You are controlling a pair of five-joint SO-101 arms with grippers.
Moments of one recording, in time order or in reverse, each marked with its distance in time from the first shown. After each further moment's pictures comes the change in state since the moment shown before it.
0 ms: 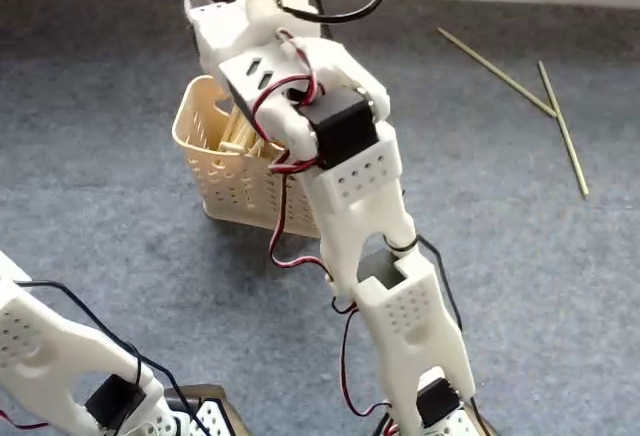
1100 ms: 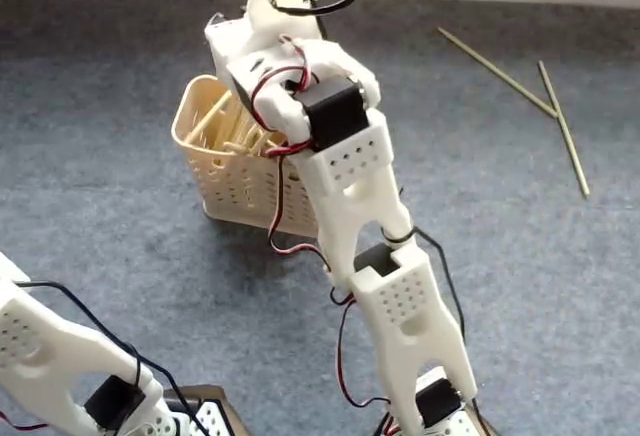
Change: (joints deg) left arm -0.1 0.0 -0.6 -0.4 0.0; right arm 1.0 5.2 0.0 4.6 0.6
